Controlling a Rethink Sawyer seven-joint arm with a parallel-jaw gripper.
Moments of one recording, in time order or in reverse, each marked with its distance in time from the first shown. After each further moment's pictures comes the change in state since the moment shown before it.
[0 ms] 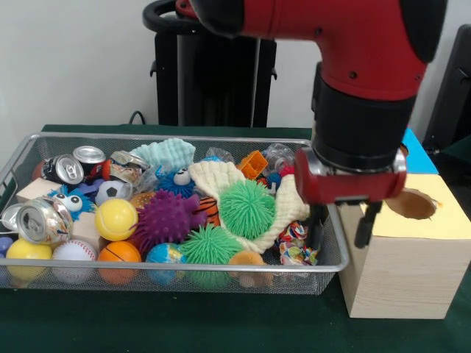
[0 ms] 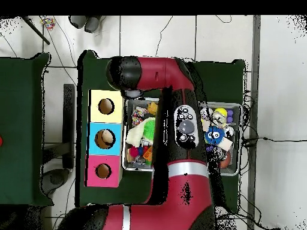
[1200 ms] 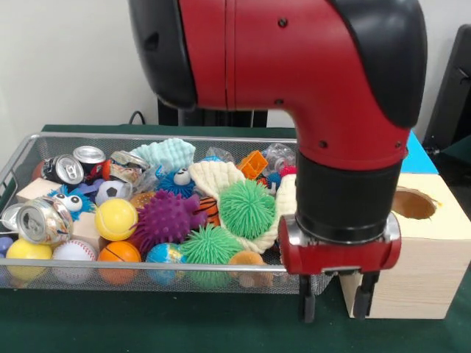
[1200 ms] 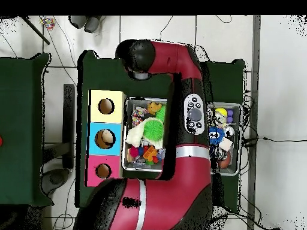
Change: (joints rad) arm -0.039 0.174 0.052 -0.305 0.023 0.053 0.000
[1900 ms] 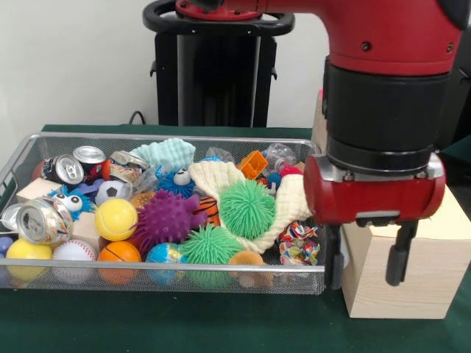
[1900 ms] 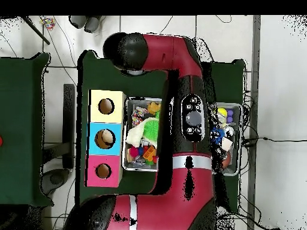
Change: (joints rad) arm 0.022 -0.128 -0.018 0.098 0.002 -0.086 0.000
